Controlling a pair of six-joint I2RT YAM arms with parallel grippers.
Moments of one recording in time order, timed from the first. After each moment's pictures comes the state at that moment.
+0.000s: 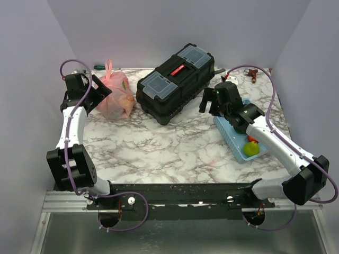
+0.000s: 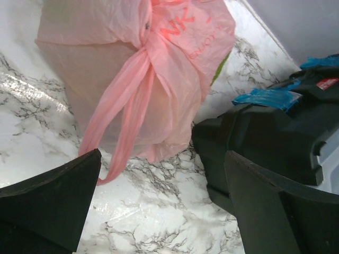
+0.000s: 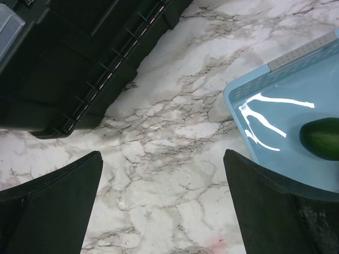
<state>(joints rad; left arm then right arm) 0.23 1.47 1.23 -0.38 0.24 -0.58 0.57 1.34 1.25 -0.57 0.35 0.53</state>
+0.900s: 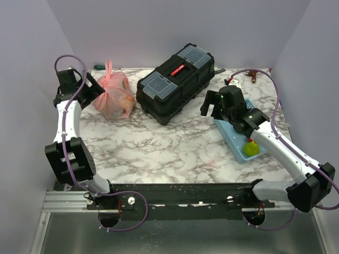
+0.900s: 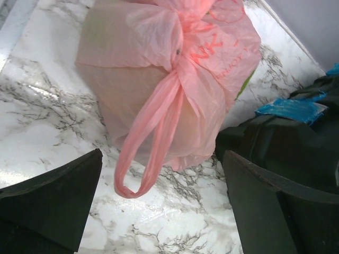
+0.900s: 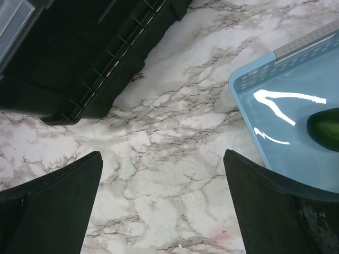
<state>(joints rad) 0.30 1.56 1.36 -0.48 0.26 -0.46 0.57 1.26 1.19 -0.56 0.30 0.55</state>
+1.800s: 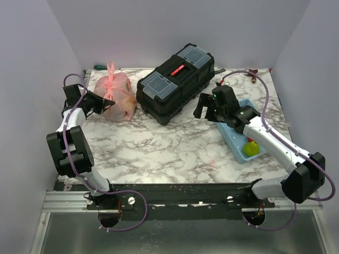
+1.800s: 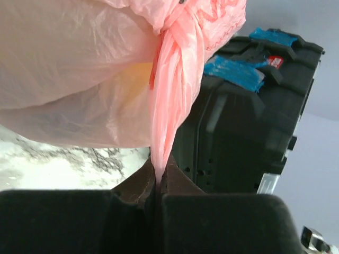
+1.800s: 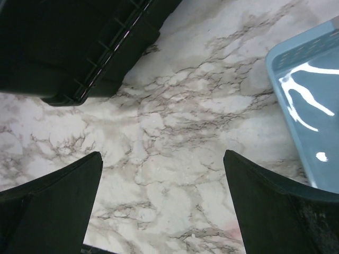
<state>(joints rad) 0.34 1.69 1.17 -0.21 0.67 -0.86 0.57 1.35 1.19 -0.55 0.20 0.59</state>
